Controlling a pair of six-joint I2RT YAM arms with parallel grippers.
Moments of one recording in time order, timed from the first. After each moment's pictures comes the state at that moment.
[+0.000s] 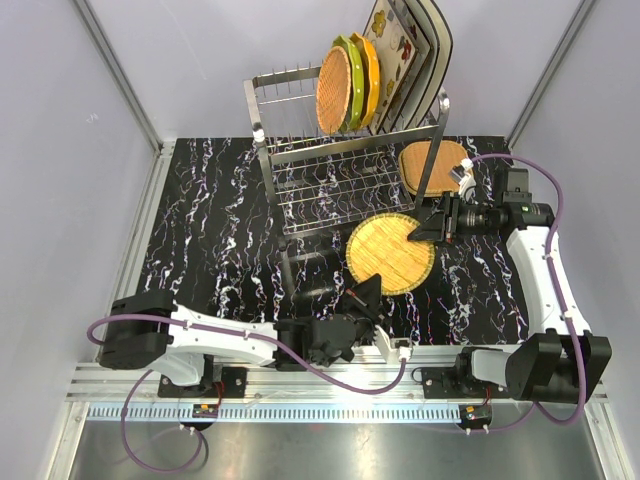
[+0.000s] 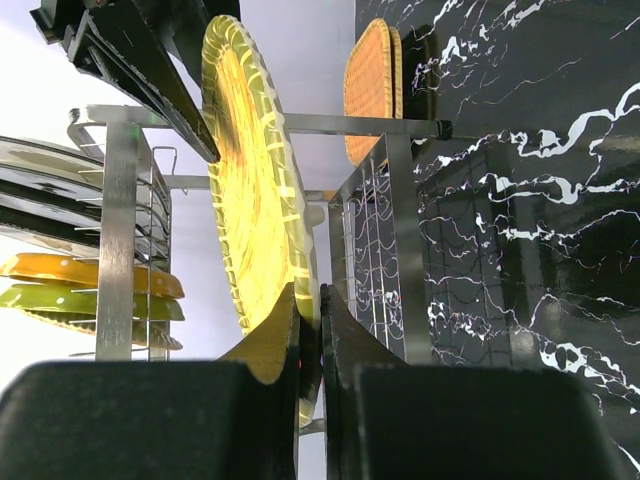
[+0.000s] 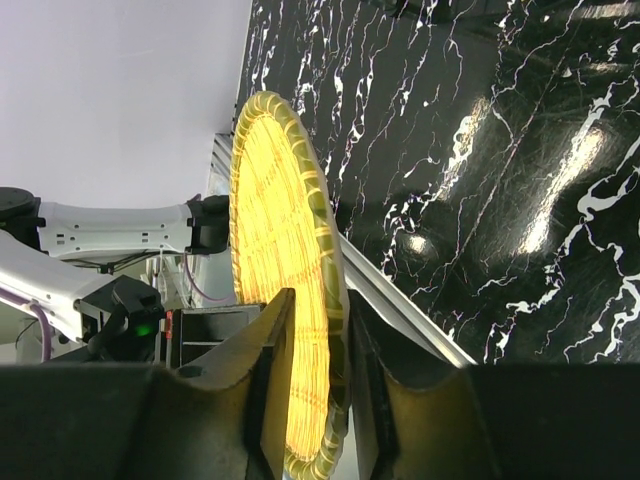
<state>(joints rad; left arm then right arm) -1.52 1.45 0.80 0.48 -0.65 1.26 -0.06 1.25 1.18 -0.92 -1.04 0.18</state>
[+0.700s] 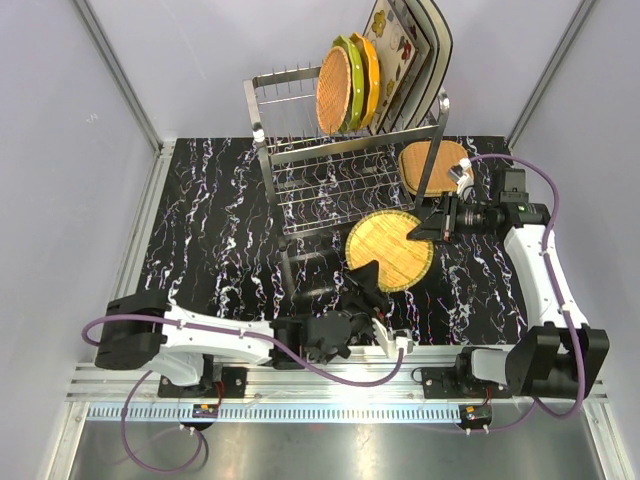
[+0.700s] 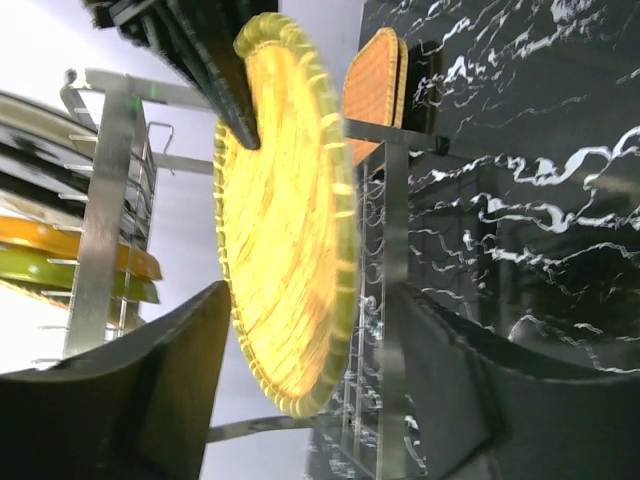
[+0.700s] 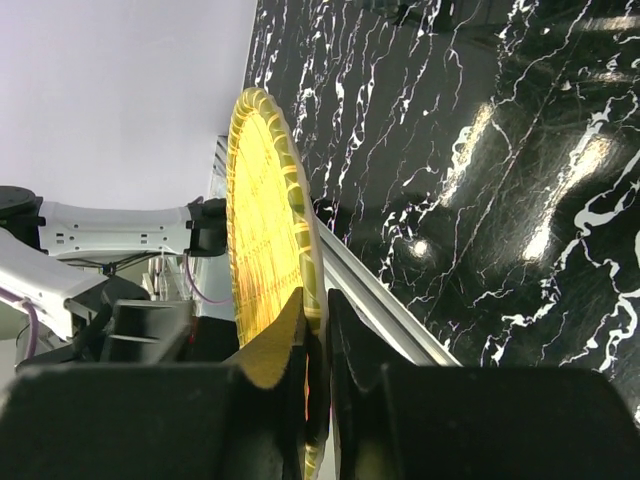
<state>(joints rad) -1.51 1.44 0.80 0.51 -0.66 1.16 -0.07 1.26 1.15 -0.85 -1.06 0.19</state>
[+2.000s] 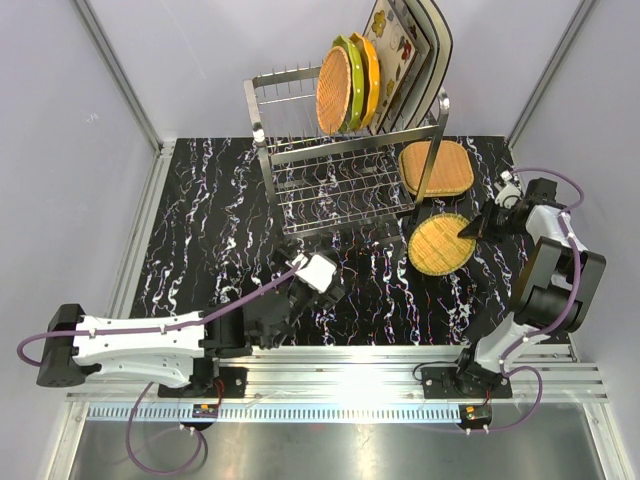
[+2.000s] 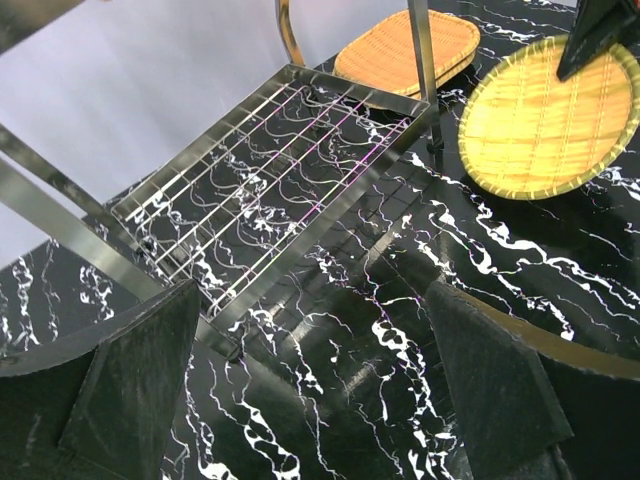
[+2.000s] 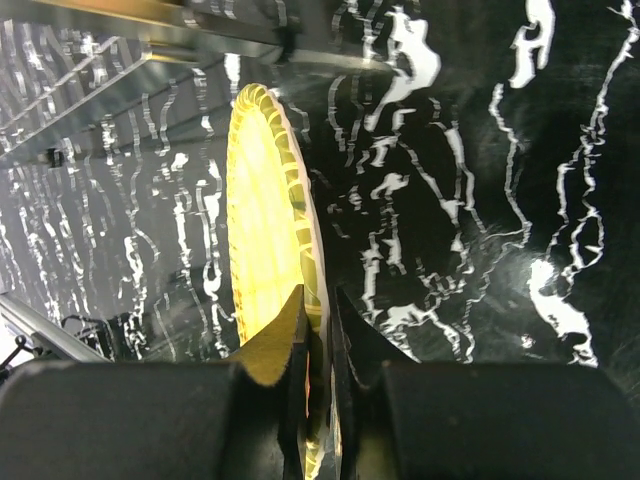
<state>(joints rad) -1.42 0.99 0.73 0.17 -0.88 0.20 -0.41 1.68 1.16 -0.64 -0.71 -0.09</state>
